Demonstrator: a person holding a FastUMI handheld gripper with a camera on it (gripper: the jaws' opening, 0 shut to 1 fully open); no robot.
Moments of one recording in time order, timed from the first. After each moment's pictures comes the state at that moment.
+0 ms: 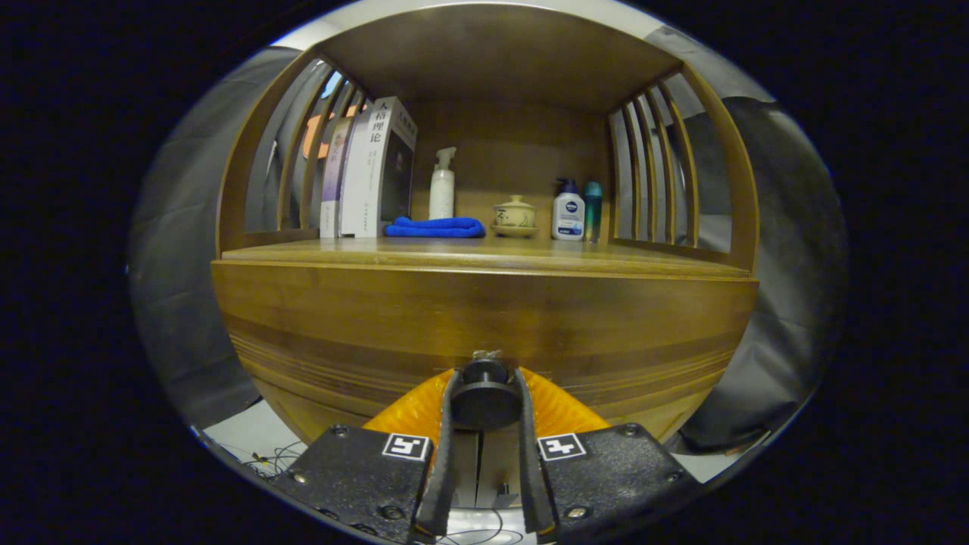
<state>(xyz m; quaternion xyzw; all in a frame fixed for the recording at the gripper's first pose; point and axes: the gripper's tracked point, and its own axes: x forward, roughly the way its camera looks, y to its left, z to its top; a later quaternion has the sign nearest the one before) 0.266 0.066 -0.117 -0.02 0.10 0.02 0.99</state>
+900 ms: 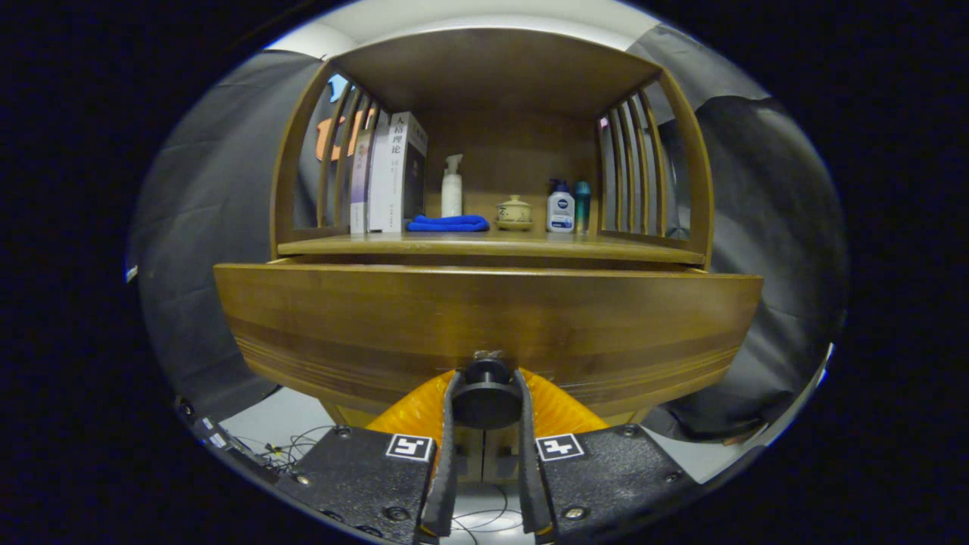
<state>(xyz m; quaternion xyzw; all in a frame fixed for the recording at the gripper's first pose) 0.165 0.062 -0.122 -0.01 0.11 0.03 0.99</state>
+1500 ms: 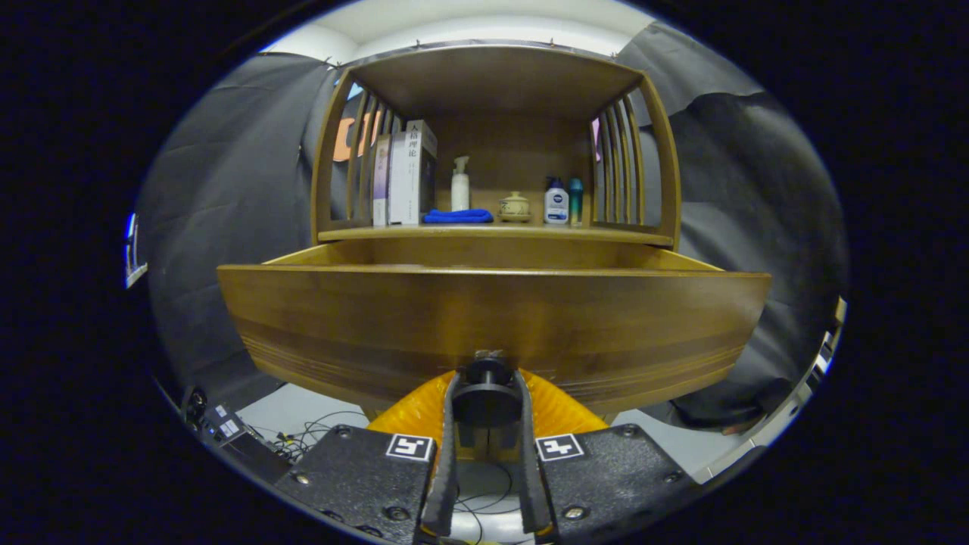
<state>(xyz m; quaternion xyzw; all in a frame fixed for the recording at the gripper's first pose) 0.090 0.058 -0.136 -0.01 0.12 0.04 0.99</state>
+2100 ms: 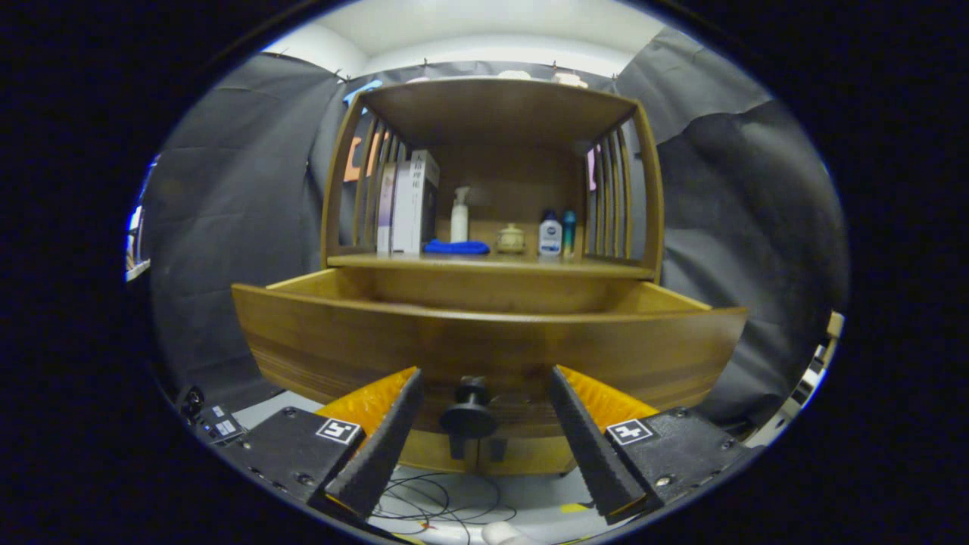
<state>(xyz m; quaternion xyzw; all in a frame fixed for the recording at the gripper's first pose) 0.065 0.037 -0.078 -0.02 0.04 0.04 1.00</state>
